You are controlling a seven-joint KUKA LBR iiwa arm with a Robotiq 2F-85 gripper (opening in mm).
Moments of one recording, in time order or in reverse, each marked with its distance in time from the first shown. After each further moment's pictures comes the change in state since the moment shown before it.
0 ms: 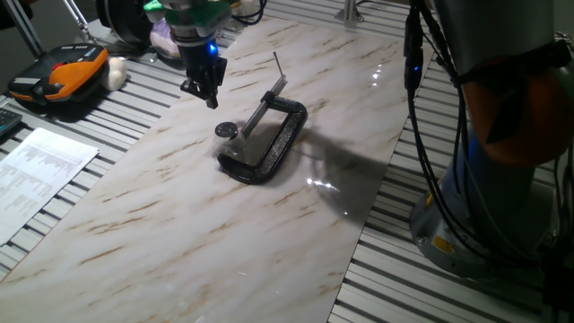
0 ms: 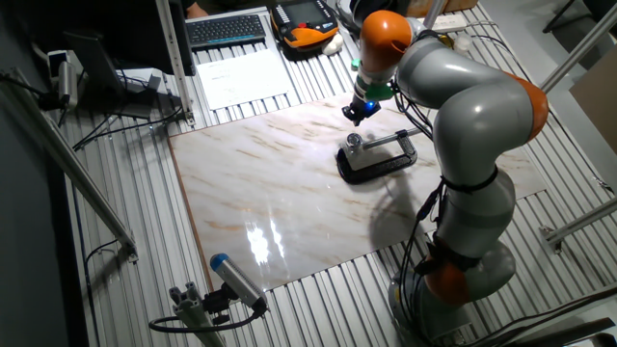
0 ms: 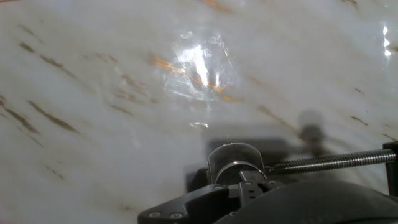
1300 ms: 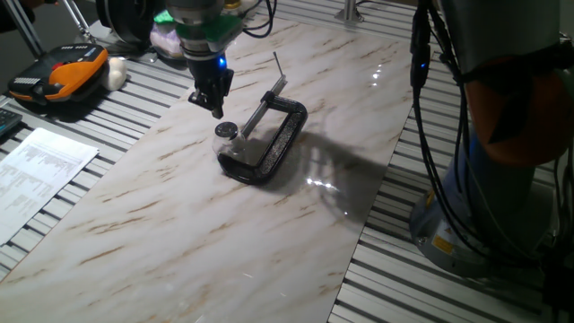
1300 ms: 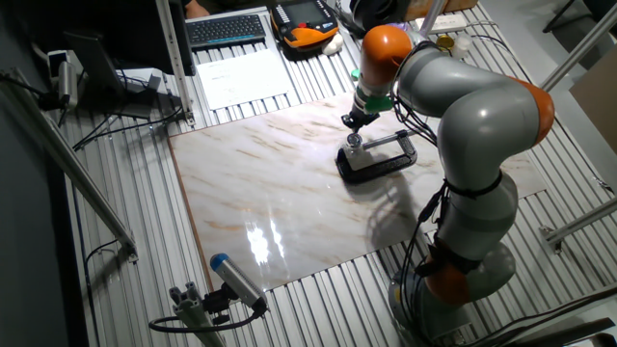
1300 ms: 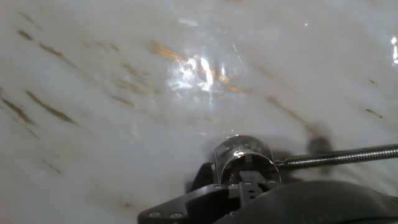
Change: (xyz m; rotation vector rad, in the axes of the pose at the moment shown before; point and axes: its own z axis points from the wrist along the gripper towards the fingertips) arm 0.016 0.004 0.022 -0.019 -0.020 0.009
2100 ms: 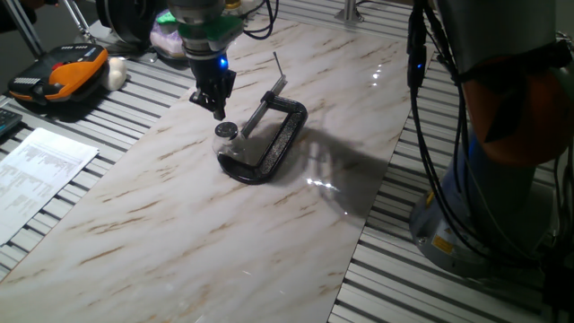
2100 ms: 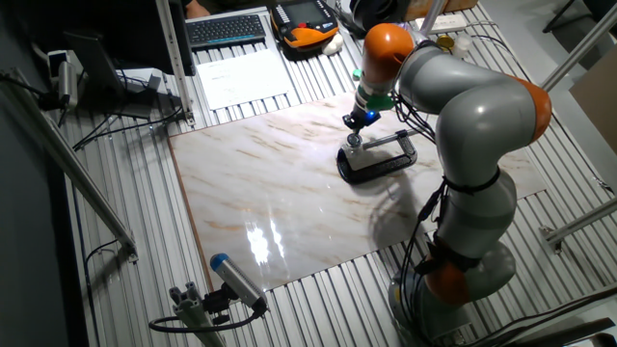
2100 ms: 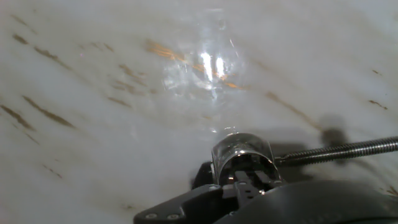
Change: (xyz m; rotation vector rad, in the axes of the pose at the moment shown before) arm 0.000 -0.002 0.005 -0.025 0.008 0.043
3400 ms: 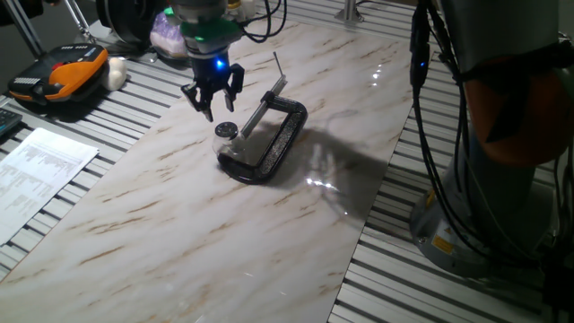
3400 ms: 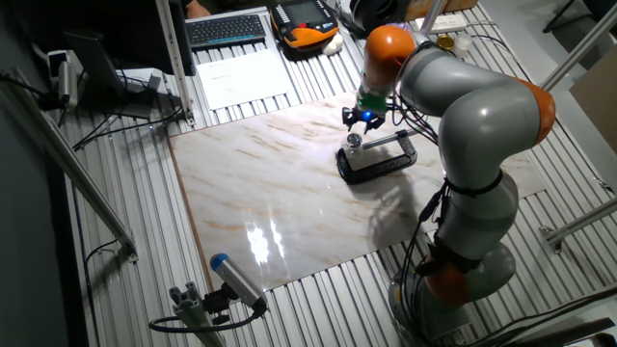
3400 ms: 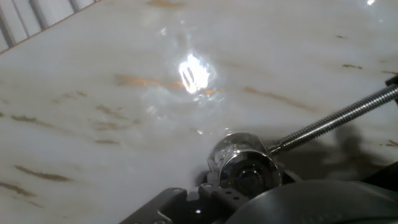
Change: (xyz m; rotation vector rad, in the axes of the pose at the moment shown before) arm -0.001 -0.005 -0.005 0.048 -0.032 0.372
